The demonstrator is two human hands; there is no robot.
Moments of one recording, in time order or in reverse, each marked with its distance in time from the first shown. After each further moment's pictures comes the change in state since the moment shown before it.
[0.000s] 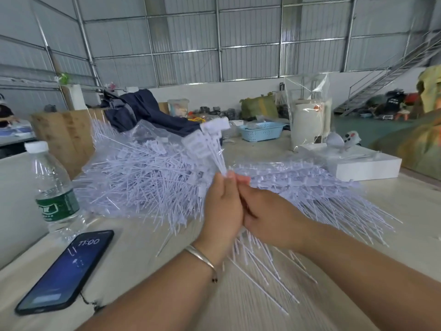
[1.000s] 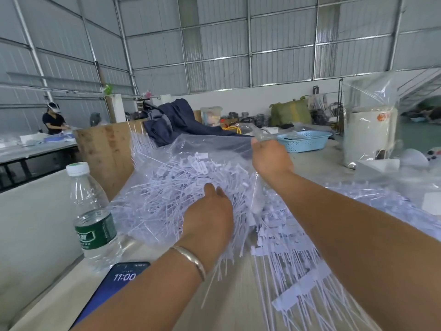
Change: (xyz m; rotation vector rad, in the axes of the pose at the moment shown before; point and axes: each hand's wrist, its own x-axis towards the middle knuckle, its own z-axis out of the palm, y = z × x) left_hand 0.112 -0.029 -0.096 1.630 -0.216 0.021; right_hand 0.236 0.028 0.020 0.207 0.398 0.569
